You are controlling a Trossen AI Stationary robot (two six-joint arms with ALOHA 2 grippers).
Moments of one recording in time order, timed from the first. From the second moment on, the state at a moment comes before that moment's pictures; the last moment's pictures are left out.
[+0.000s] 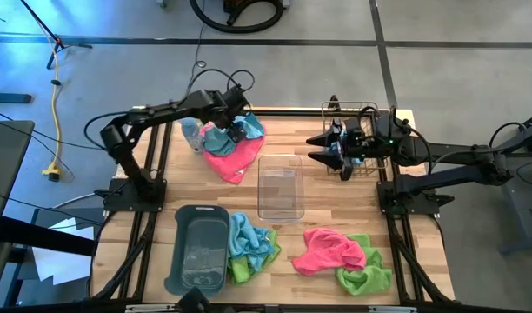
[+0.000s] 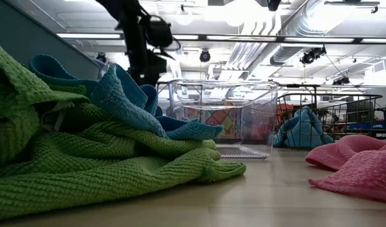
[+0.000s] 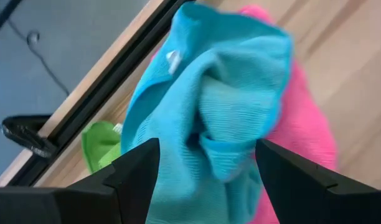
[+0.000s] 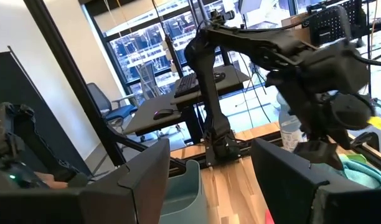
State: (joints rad) left arm 0.58 1.71 1.39 -0.90 -0.24 -0.12; right arm -0.13 0.94 0.88 0.10 -0.17 0.32
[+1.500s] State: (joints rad) left arm 0.61 1.56 1.42 -0.85 -0.14 -0.07; right arm -0.12 0.94 0.88 0.09 -0.17 0.33
